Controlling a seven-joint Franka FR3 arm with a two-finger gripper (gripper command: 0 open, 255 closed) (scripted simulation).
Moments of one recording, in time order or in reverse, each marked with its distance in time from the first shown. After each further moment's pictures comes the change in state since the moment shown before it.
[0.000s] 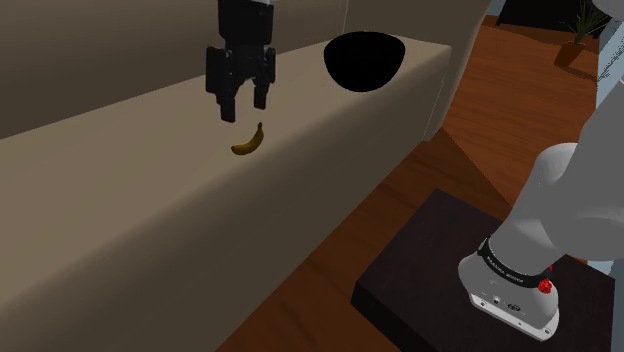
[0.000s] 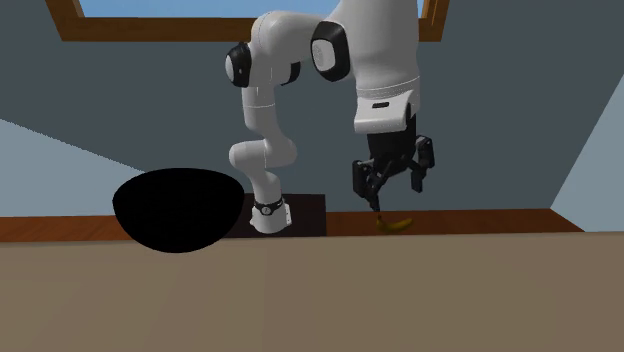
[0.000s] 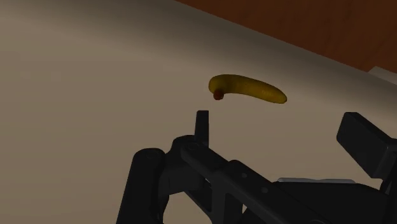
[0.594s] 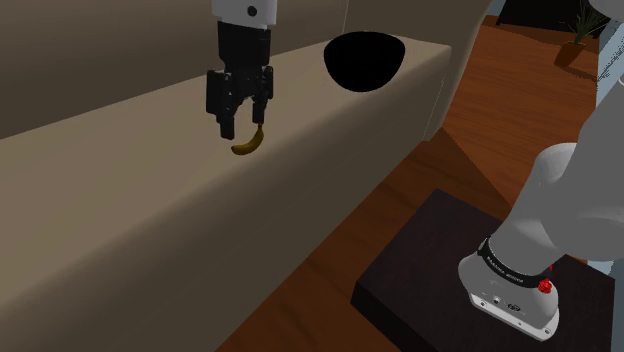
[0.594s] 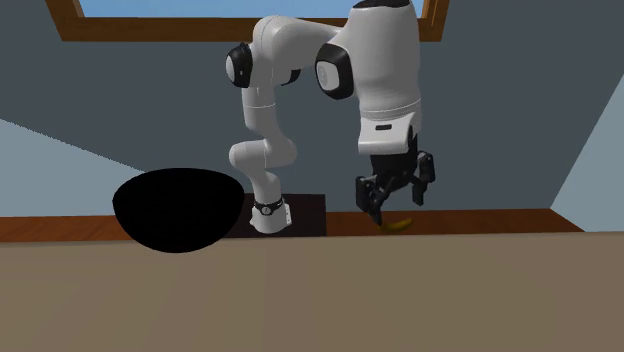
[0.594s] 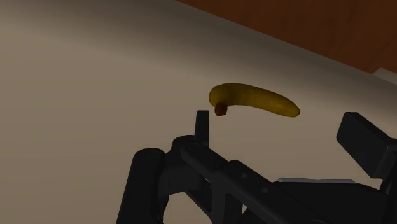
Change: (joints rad) arm 0.007 0.008 0.006 -0.065 0.001 0.074 -0.004
